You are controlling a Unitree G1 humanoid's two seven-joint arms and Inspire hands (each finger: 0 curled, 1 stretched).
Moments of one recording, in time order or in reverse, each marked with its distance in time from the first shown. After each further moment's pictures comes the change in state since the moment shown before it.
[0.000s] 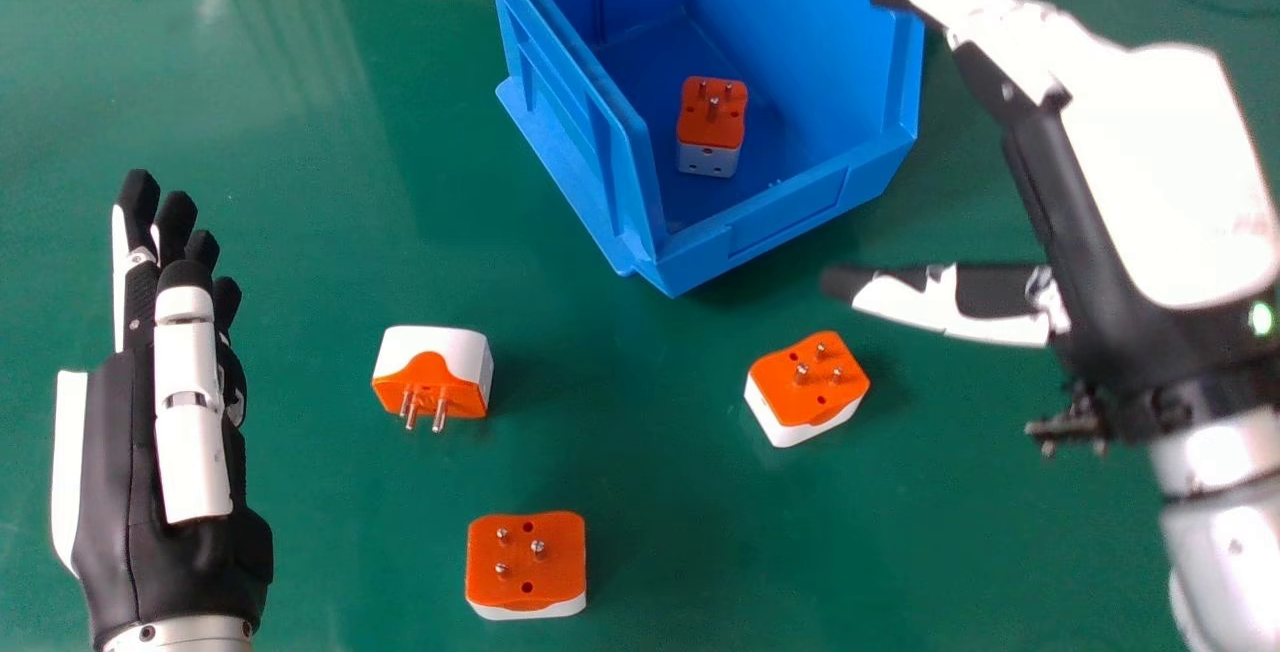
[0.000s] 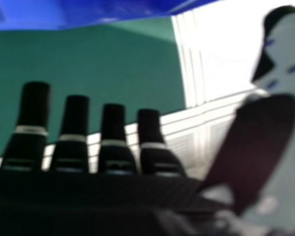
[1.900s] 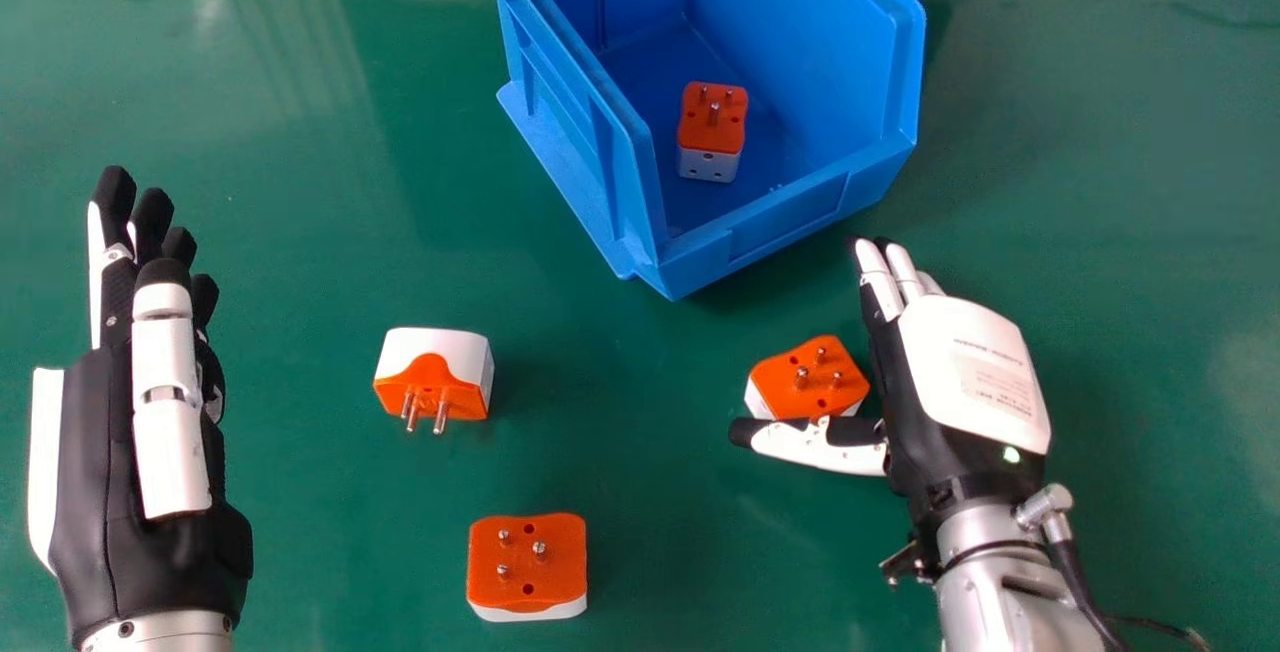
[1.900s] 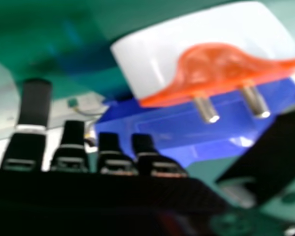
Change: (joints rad) left arm -0.007 0.012 0.034 -0.009 -0.023 0.020 0.005; right arm -0.164 0.265 0.249 0.563 -0.121 0.417 -0.018
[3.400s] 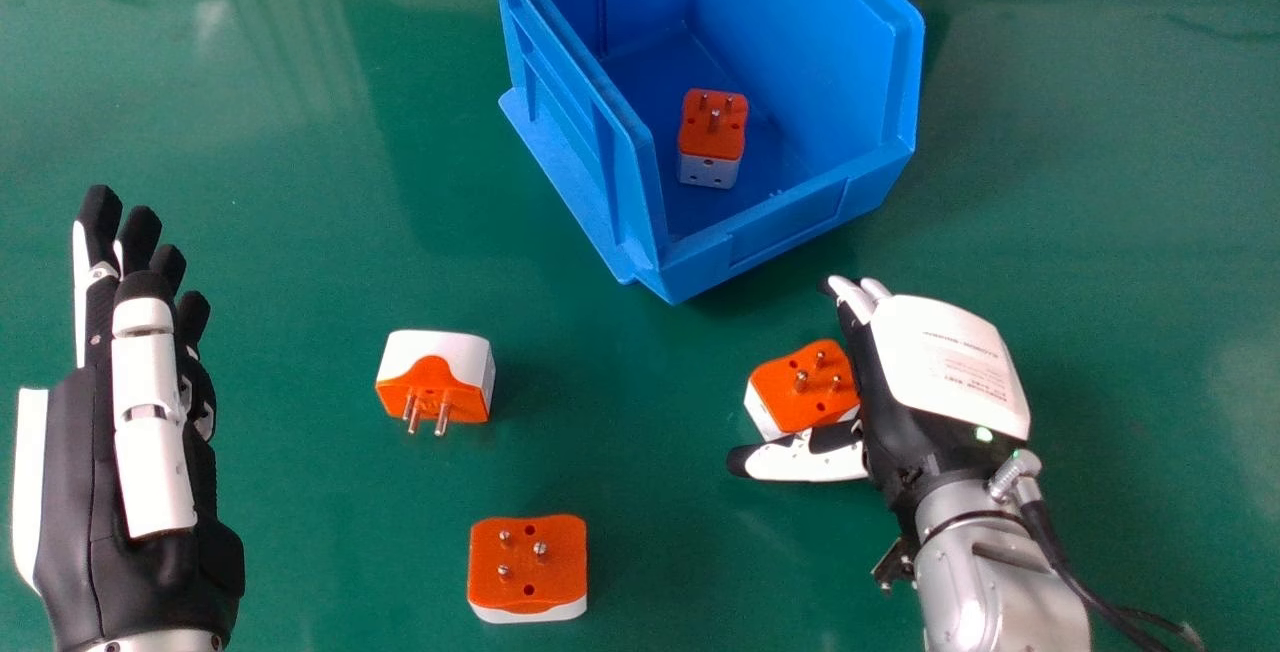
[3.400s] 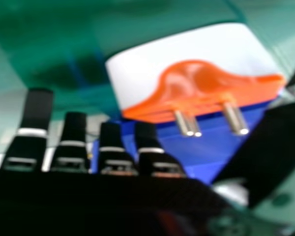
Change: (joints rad) left arm 0.029 -0.006 0.004 -0.017 -0.026 0.001 -0.006; right arm -0.039 -0.012 0.132 -0.129 -0.093 0.301 0.237
